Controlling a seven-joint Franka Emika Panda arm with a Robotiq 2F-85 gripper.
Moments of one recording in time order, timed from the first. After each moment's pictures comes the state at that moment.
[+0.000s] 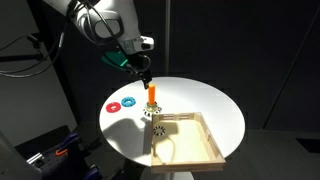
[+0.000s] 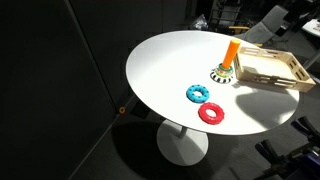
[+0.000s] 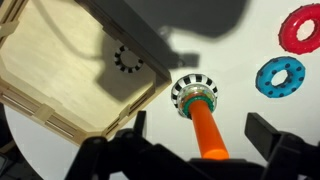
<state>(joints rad) 0.00 -0.17 -0.09 -2.49 0.07 2.48 -0.16</state>
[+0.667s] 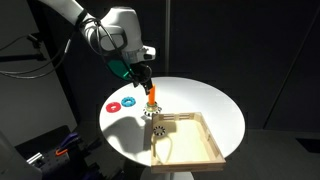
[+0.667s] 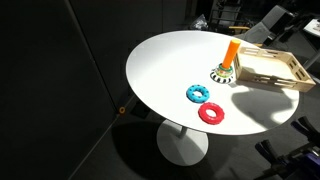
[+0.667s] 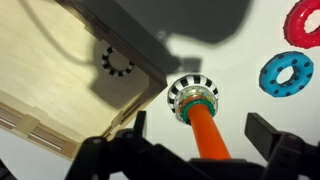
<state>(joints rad) 0.01 -0.08 -0.08 -2.49 0.15 2.58 -0.18</state>
